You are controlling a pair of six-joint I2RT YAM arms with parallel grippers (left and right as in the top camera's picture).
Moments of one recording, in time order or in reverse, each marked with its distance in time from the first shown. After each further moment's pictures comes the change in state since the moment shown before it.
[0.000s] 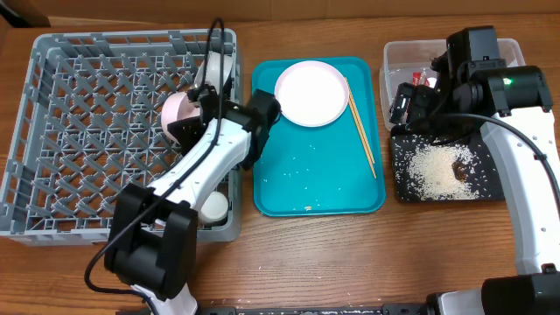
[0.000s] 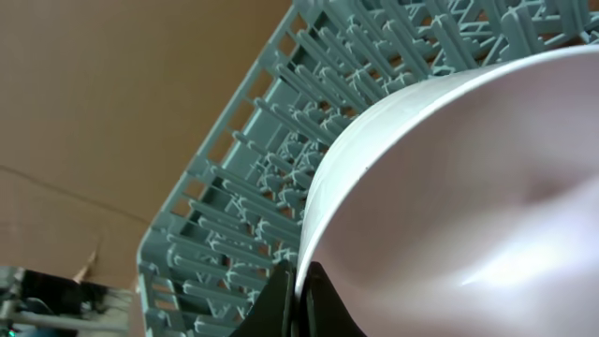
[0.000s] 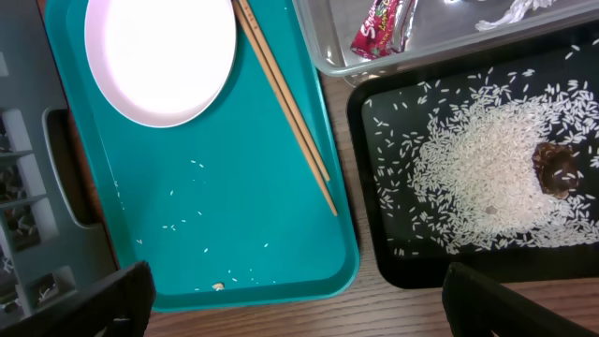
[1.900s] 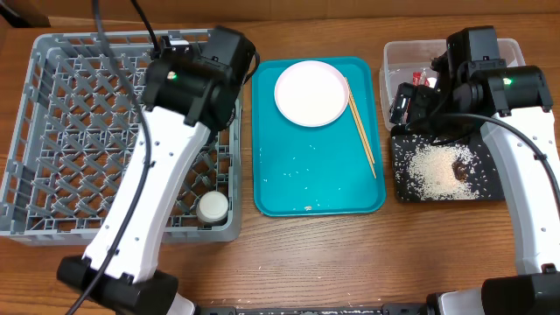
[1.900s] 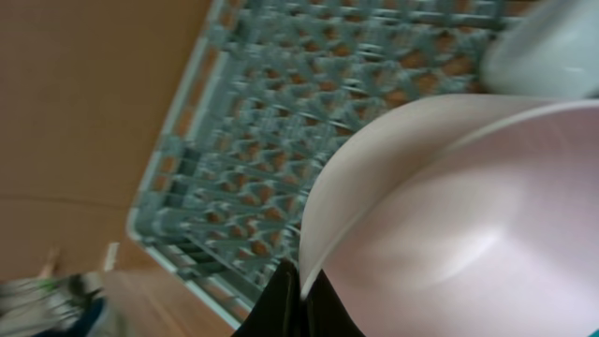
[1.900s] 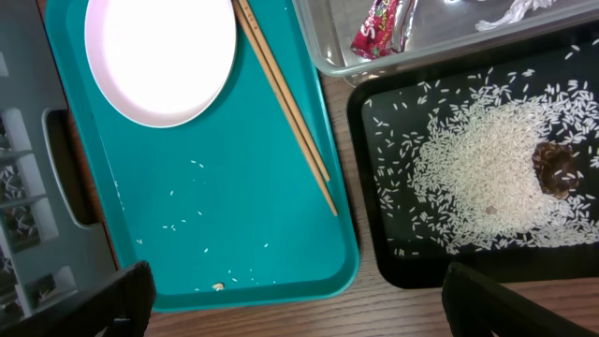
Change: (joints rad) left arm 0.040 -0.136 0.570 -0.503 0.415 0.197; right arm 0.000 0.000 0.000 0.001 0.000 0.000
